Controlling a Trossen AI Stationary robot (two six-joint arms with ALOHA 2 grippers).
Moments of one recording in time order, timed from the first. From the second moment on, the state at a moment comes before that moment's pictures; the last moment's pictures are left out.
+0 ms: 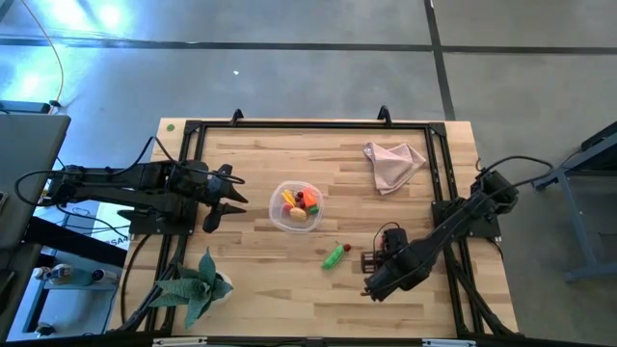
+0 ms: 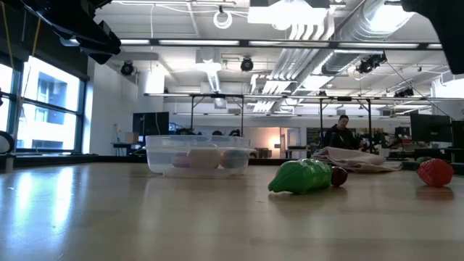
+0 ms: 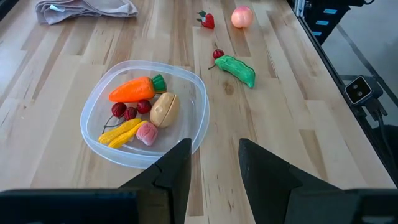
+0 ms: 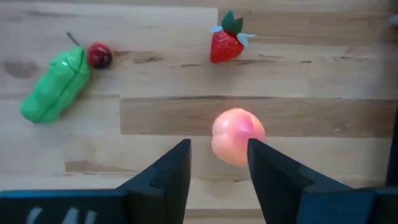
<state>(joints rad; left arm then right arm) 0.14 0.65 0.61 -0.55 0.14 -0.06 0.65 1.73 1.41 -1.34 0.13 2.20</state>
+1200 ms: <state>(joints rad) 0.14 0.65 0.61 -0.55 0.14 -0.06 0.79 1.74 1.27 -1.18 0.17 2.59</state>
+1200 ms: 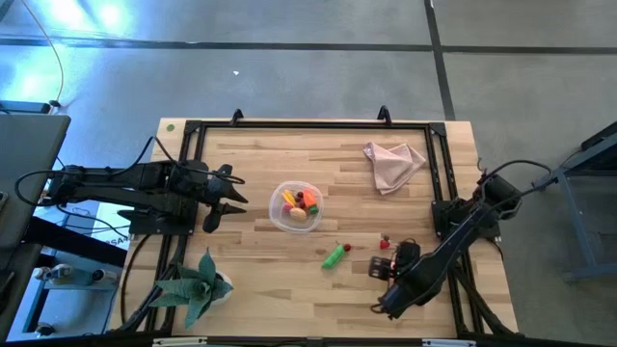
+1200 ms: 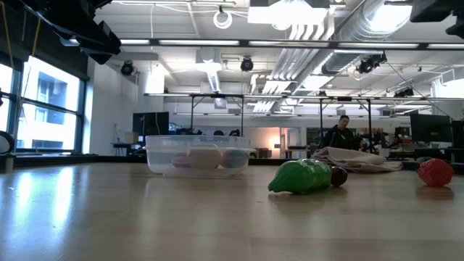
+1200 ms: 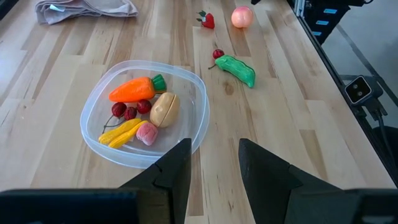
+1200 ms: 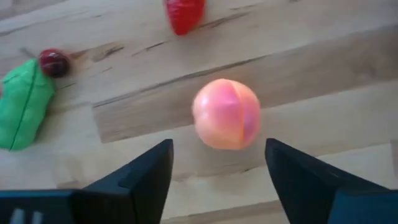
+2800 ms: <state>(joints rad) 0.14 0.65 0.61 -0.55 0.14 -0.06 0.77 1.93 1.27 -1.16 0.17 2.67</state>
